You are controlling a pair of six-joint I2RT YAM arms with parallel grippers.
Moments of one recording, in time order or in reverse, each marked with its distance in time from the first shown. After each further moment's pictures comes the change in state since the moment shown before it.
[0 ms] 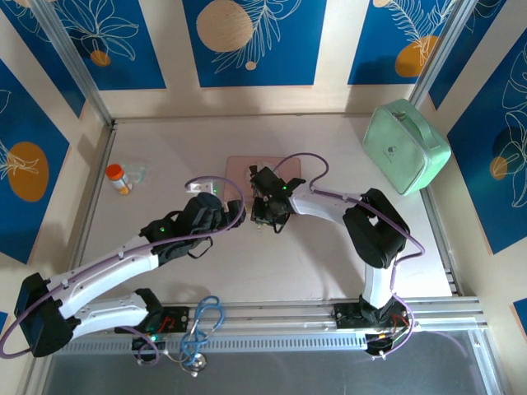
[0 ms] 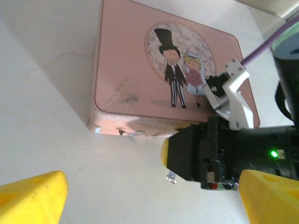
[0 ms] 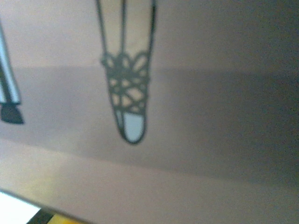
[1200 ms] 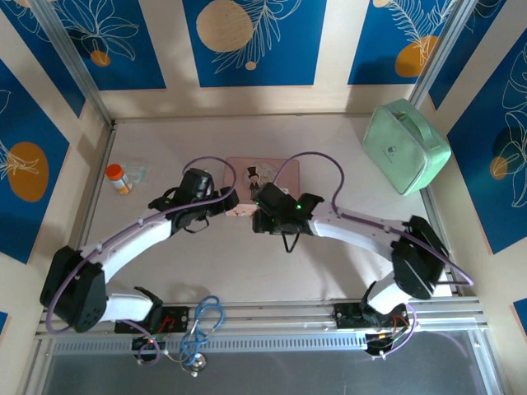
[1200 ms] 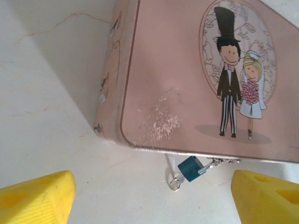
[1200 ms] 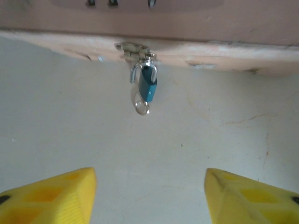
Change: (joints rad) left arm 0.327 0.275 0.057 0.065 0.384 0.031; right arm 0.174 -0.371 -0.172 -0.071 0.305 -0.056
